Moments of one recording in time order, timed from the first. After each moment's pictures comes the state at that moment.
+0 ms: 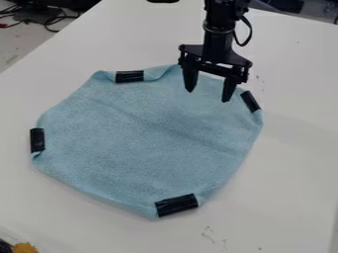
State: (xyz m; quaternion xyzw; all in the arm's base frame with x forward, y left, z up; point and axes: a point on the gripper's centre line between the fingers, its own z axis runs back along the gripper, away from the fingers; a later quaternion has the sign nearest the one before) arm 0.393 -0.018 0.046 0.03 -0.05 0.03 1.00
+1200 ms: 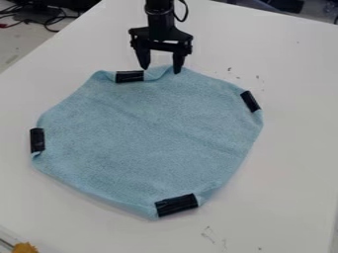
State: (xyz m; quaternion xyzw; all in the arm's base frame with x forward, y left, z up) arm 0.430 0.092 0.043 0.02 -0.09 0.11 0.99
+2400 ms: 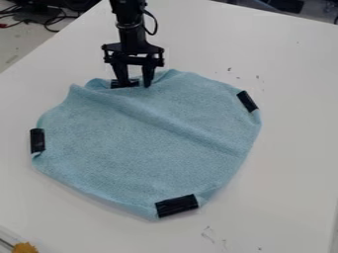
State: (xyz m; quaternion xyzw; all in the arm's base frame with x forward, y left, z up) arm 0.398 0.125 0.015 -0.01 -0.04 0.15 0.99
